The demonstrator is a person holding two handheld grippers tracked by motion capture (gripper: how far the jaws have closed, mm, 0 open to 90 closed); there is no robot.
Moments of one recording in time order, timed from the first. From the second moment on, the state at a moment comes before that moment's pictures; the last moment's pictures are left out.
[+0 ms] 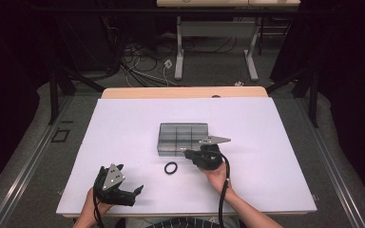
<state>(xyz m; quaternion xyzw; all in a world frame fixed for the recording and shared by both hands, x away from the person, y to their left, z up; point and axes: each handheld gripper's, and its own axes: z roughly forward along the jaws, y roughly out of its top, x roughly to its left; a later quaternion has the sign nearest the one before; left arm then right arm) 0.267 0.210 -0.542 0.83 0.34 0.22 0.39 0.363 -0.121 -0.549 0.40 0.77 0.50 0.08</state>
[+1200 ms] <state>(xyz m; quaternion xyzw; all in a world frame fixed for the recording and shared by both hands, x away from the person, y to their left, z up) 0.314 0.182 -0.519 0.82 0.36 0.24 0.36 0.366 -0.119 -0.539 0.39 0.77 0.49 0.08</state>
